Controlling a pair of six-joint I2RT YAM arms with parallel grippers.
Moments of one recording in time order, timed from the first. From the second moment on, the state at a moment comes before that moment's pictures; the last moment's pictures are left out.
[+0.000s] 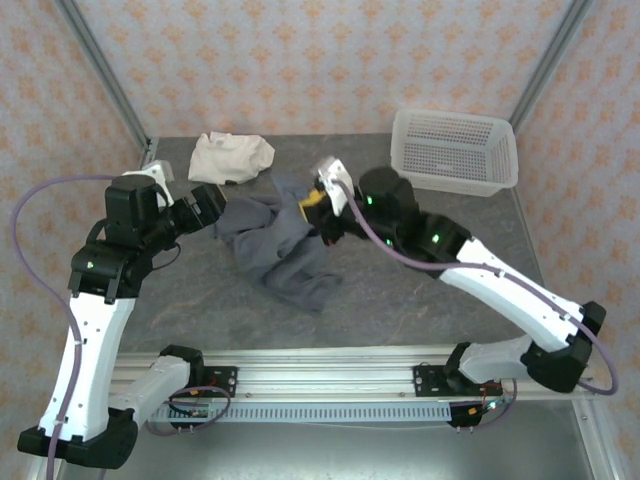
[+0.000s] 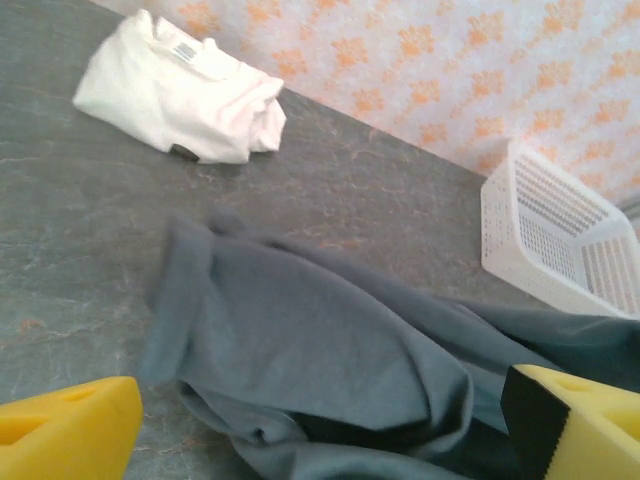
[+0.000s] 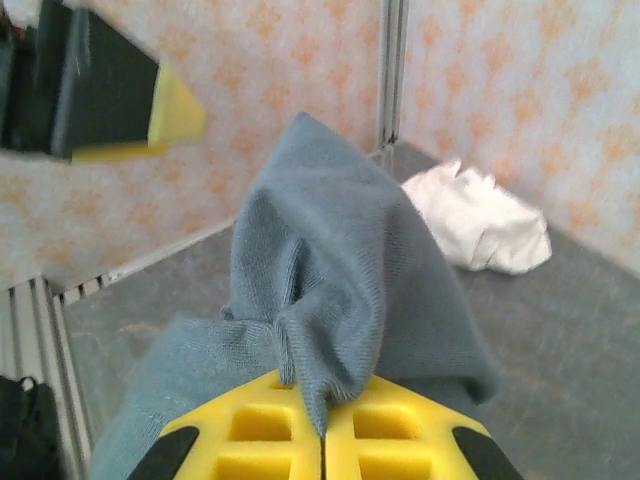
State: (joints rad) left arm -0.12 0.92 1.32 -0.96 0.06 -0.54; right arm 0.92 1.27 1.32 -0.41 -0.08 0.05
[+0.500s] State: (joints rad) left arm -0.33 1.02 1.14 -0.94 0.10 -0.56; right arm 0.99 1.13 0.85 -0.45 -0.03 0.32
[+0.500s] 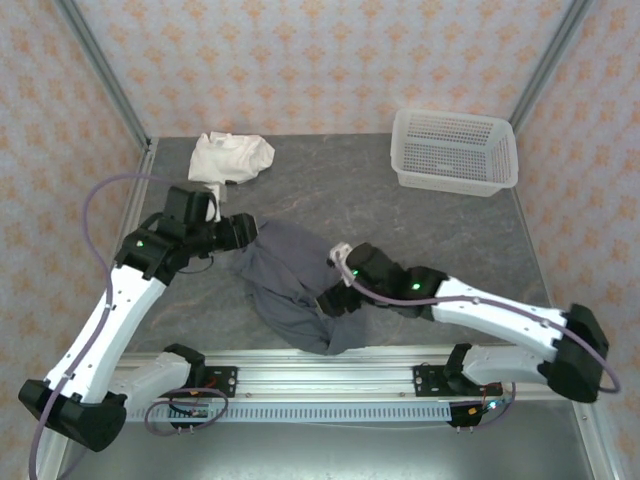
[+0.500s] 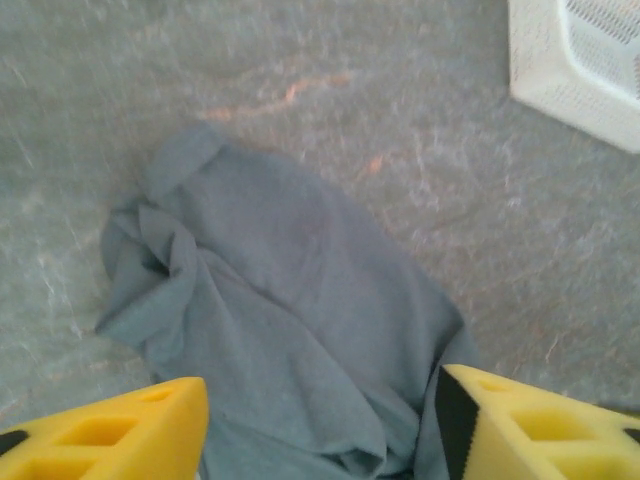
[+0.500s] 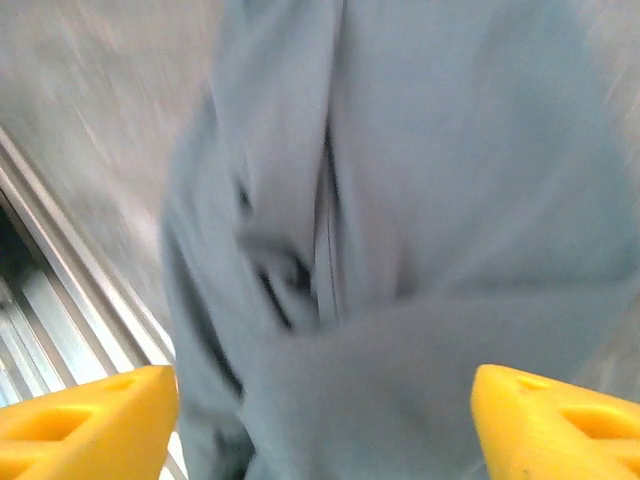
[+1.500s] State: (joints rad) left arm -0.50 1.45 0.85 -0.69 0.12 -0.80; right arm 0.83 1.38 0.90 -0.19 -0.52 0.51
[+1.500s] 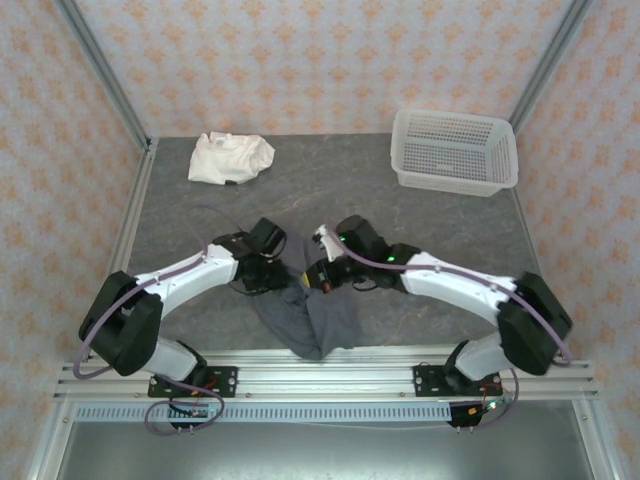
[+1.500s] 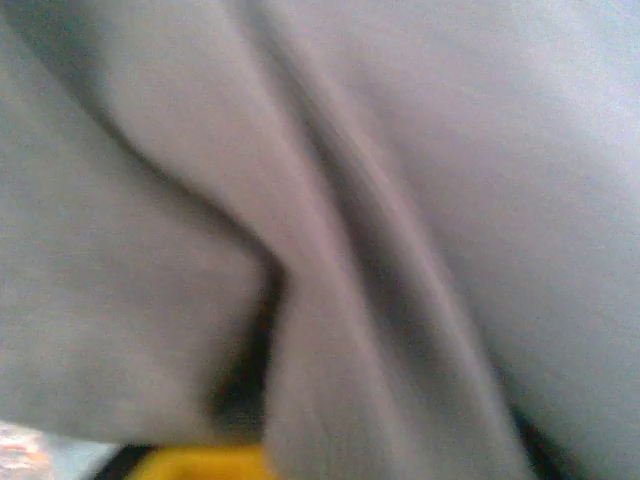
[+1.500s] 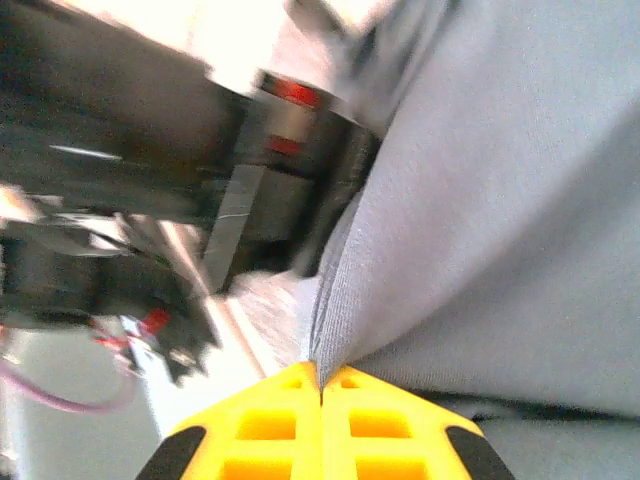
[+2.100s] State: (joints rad) left arm -0.55 0.88 0.96 -0.69 0.08 -0.70; right arm 0.72 1.11 0.70 0.32 -0.31 0.82
